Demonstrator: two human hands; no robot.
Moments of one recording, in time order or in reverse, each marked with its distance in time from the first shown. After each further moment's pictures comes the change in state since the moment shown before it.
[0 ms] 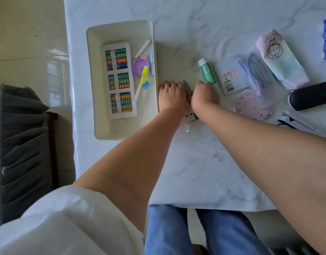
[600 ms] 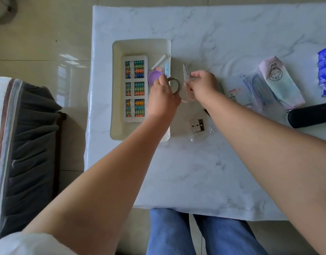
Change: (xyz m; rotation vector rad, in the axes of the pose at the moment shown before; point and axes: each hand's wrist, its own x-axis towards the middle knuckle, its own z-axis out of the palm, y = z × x) left_hand -0.035 -0.058 -0.063 -0.608 0.304 -0.172; right_hand -0.003 -0.054 -0.063 0.839 -0.121 0.028
